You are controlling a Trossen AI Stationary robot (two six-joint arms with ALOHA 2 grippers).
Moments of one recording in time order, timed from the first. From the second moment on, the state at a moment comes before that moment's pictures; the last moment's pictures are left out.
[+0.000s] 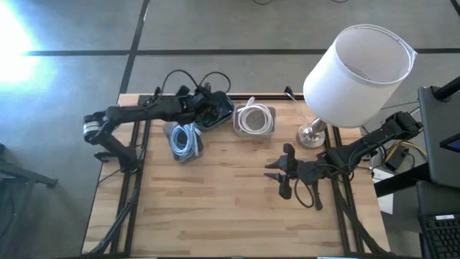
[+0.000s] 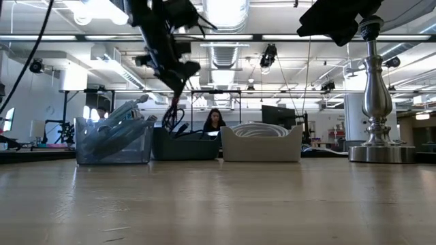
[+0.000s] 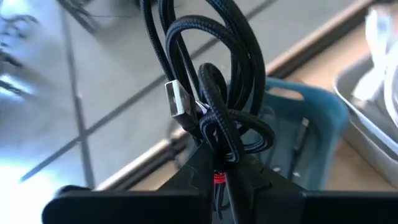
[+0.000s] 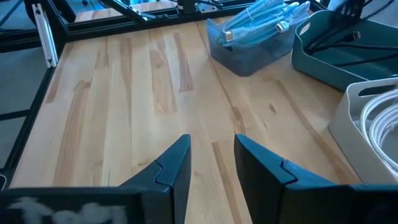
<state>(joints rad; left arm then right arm) 0.35 1.51 1.24 -0.58 -0.73 -0.30 0.44 1.16 0.78 -0.21 0.50 0.44</state>
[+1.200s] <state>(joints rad) 0.37 1.75 1.32 -0.58 -0.66 -0.08 0.44 1.16 0.78 -0.21 0.49 0.41</state>
